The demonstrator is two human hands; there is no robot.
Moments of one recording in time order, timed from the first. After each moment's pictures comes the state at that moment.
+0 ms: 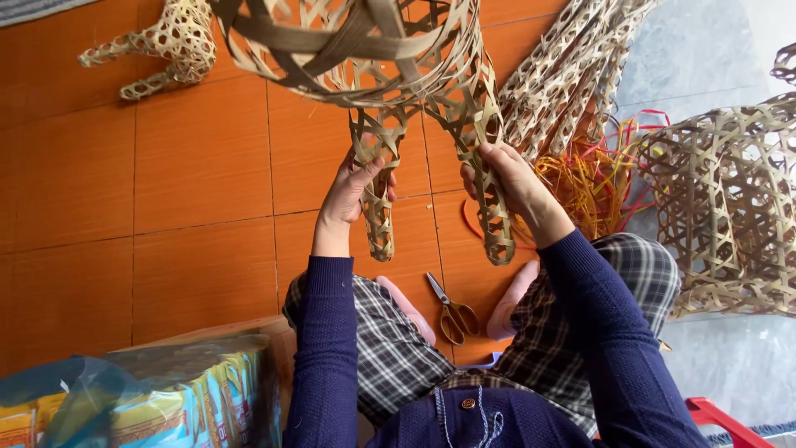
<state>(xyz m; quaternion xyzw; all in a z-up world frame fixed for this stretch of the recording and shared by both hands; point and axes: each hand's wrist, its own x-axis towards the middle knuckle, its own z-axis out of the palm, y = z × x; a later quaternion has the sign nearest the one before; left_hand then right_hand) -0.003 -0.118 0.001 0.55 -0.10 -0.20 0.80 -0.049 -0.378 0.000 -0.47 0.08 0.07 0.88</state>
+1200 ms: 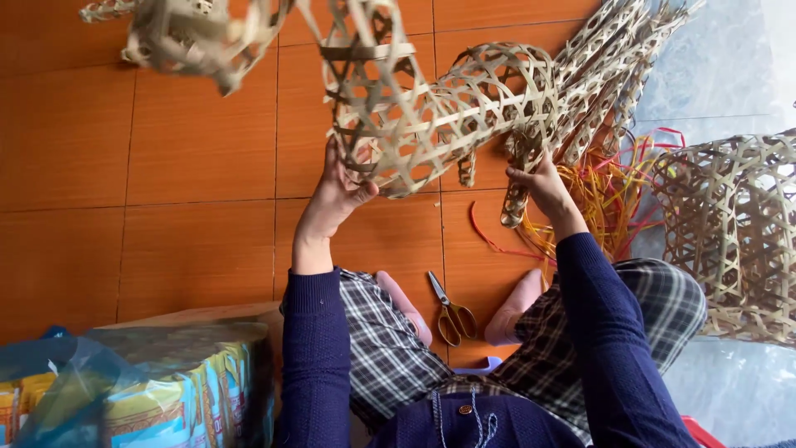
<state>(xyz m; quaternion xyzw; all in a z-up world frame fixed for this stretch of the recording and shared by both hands) -0.022 -0.068 0.004 0.65 -0.14 -0.09 0.74 -0.020 -0.448 -0.136 -0.66 0.10 0.03 0.75</state>
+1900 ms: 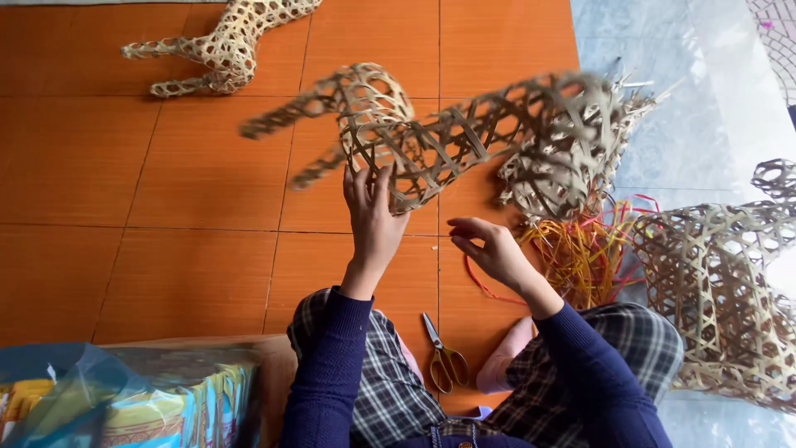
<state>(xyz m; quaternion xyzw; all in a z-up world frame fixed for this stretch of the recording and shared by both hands) -0.028 -0.123 0.010 0.88 -0.11 0.34 0.31 -0.071 -0.344 0.005 -0.84 -0.13 0.03 0.53</state>
